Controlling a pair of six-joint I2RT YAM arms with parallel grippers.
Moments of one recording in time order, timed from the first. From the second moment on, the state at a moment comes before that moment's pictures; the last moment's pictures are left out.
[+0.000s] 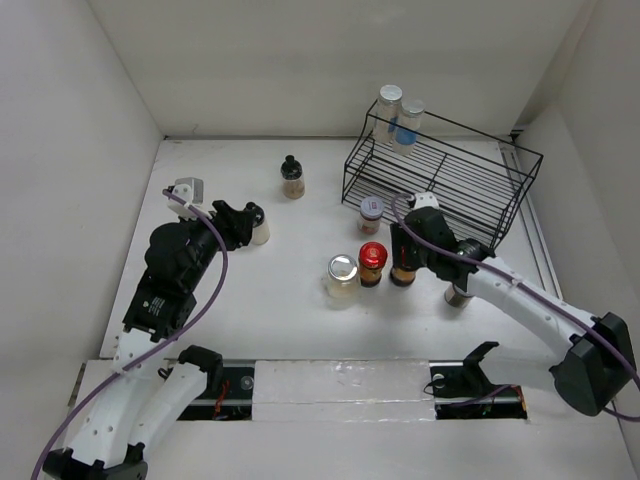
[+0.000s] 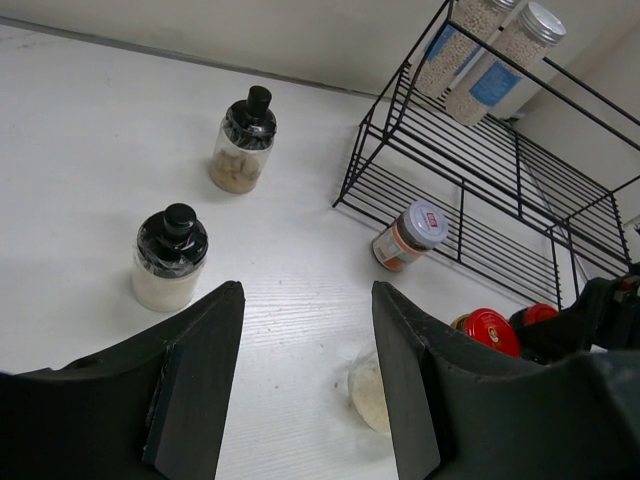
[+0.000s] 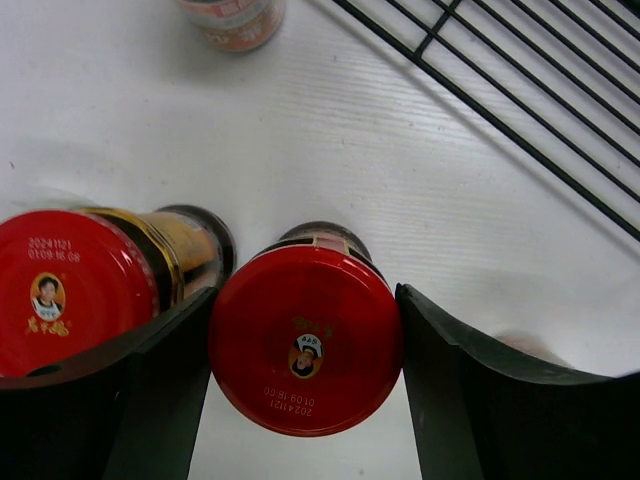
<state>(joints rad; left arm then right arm) -0.33 0.65 0.83 -0.31 -0.02 -0.43 0.61 1.18 0.86 -0.49 0.34 0.36</state>
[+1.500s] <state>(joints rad) -0.33 0.66 0.83 -0.32 -0.02 -0.43 0.07 1.88 2.04 -0.55 0.00 0.12</state>
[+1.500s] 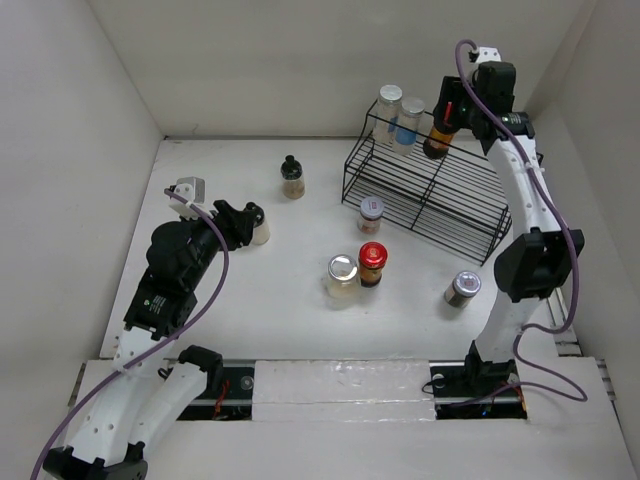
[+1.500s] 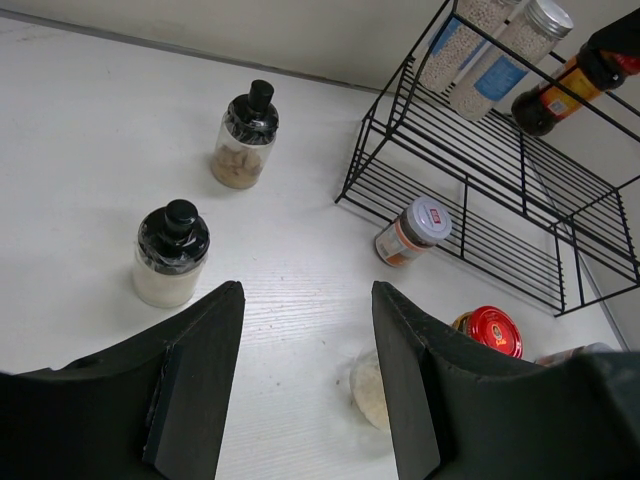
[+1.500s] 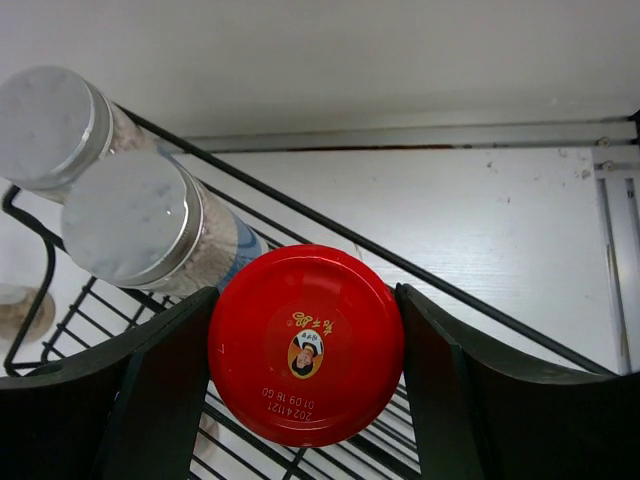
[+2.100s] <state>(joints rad) -0.33 0.64 0.83 -0.32 -0.02 -0.43 0.11 1.92 2.07 -0.49 0.04 0.11</state>
